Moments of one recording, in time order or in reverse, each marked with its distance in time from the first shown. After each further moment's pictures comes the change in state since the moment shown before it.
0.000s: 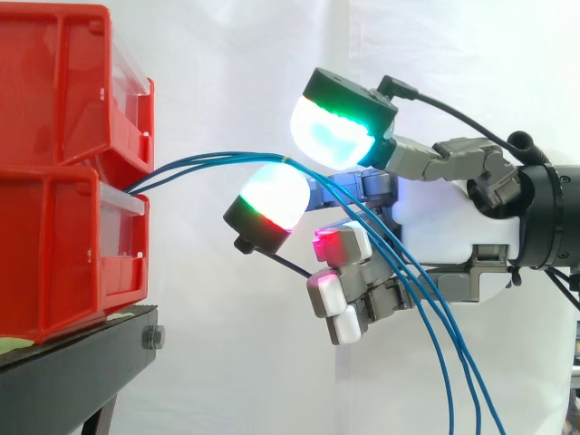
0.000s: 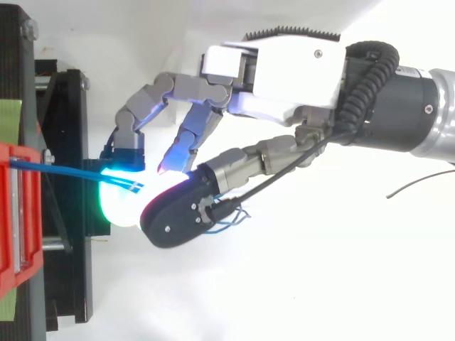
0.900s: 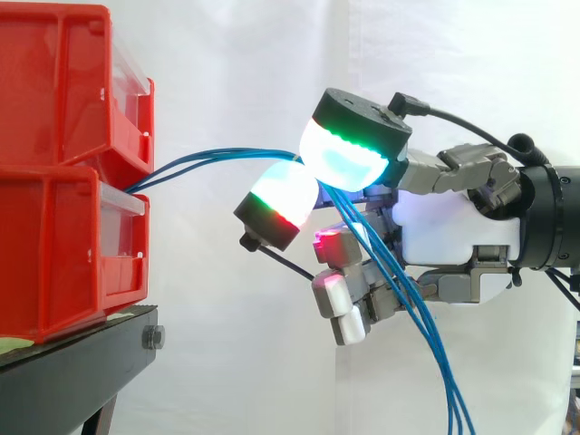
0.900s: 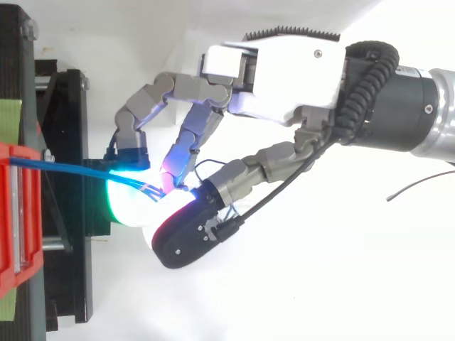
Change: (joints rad) arm 0.000 0.000 0.000 -0.003 0.000 0.000
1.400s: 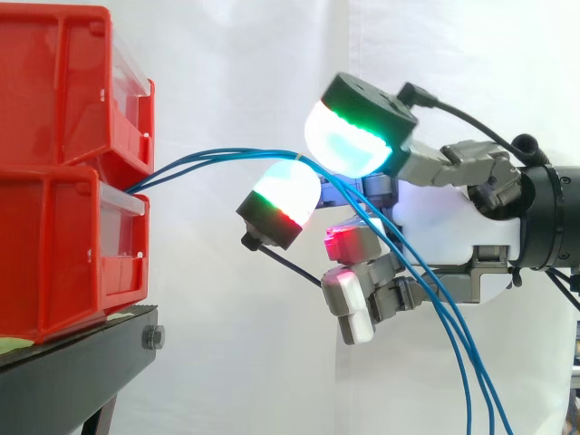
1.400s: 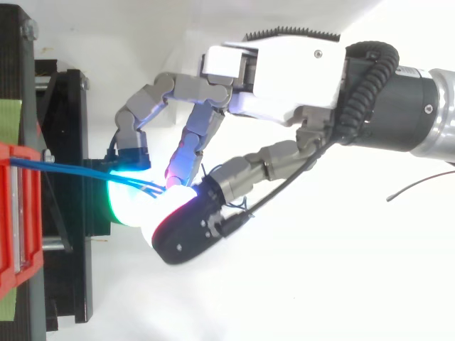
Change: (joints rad) arm 0.000 0.000 0.000 0.000 0.000 0.000
